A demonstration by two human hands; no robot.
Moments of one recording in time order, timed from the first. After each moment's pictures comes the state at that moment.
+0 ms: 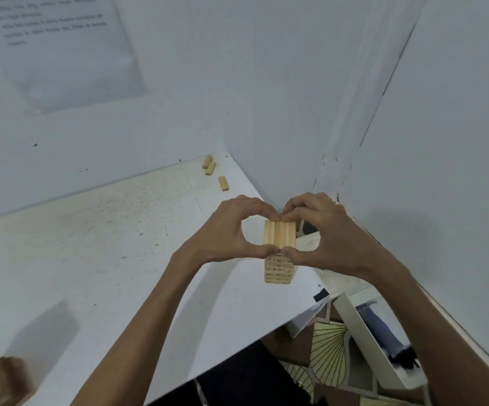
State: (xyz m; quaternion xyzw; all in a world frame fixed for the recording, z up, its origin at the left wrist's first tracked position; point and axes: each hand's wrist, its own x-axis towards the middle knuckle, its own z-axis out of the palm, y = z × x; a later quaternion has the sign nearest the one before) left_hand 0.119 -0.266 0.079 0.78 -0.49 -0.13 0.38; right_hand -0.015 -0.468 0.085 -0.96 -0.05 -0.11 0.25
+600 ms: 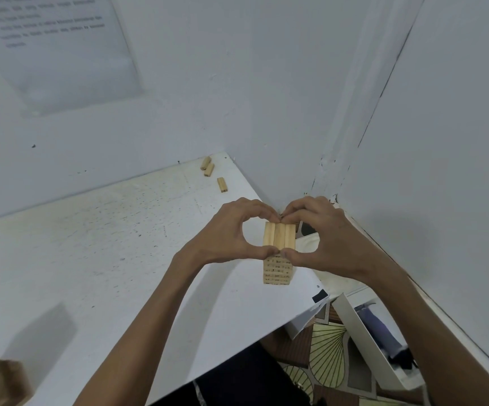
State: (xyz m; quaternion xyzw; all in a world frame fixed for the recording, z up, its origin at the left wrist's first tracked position) left_hand 0.121 -0.271 0.072 0.77 -0.49 -0.14 0.38; right_hand -0.015 -0.470 0.077 -0.96 -0.03 -0.11 0.26
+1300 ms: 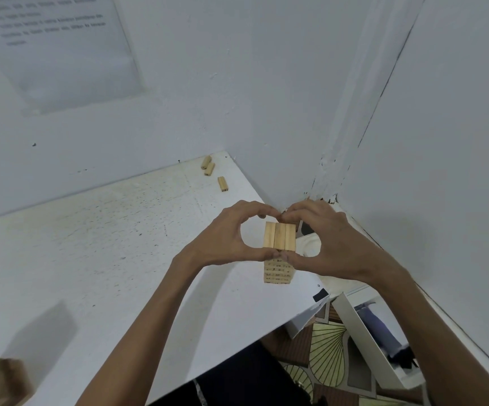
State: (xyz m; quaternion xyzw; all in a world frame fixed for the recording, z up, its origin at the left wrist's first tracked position) left_hand 0.121 -0.263 0.063 0.77 -0.48 -0.17 0.39; right_hand -0.019 -0.472 0.075 -0.97 -0.02 -0.07 0.25
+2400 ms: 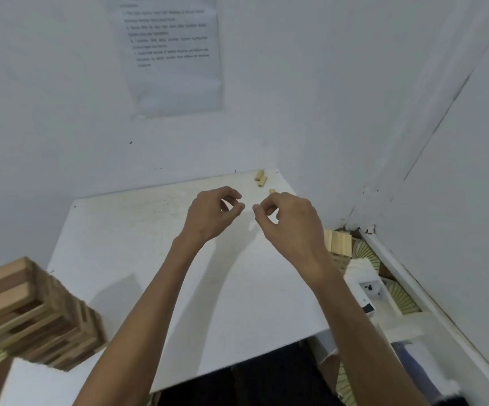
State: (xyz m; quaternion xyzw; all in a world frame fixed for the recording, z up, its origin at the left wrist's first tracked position) left_hand 0.176 -0.153 0.069 0.89 -0.24 0.04 0.38; right_hand 0.053 -0.310 0.101 -0.93 0.08 -0.24 0.27
